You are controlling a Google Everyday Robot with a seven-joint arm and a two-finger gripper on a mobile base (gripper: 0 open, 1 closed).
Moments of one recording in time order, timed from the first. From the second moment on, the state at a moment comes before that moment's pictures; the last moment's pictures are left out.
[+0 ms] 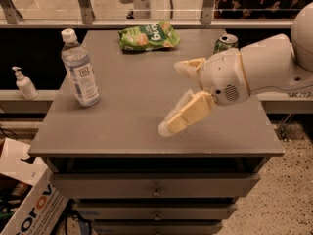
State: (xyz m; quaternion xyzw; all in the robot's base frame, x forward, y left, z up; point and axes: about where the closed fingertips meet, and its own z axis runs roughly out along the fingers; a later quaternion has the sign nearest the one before) arm 0.457 -0.030 0.930 -0.55 0.67 0.30 0.39
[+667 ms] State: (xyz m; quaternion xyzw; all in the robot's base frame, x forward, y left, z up) arm 0.500 0.036 0.908 -0.53 0.63 0.33 0.46
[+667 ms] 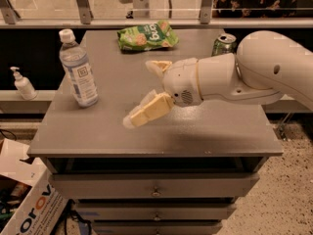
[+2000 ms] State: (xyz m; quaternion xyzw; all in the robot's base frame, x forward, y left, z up) arm 0.553 0.098 0.893 -0.47 0.62 0.32 0.54
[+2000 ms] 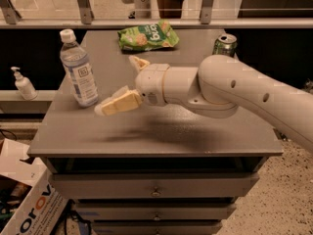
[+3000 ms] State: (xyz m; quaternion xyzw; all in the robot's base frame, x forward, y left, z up) arm 0.563 0.131 0.897 -0.46 0.60 0.34 0.56
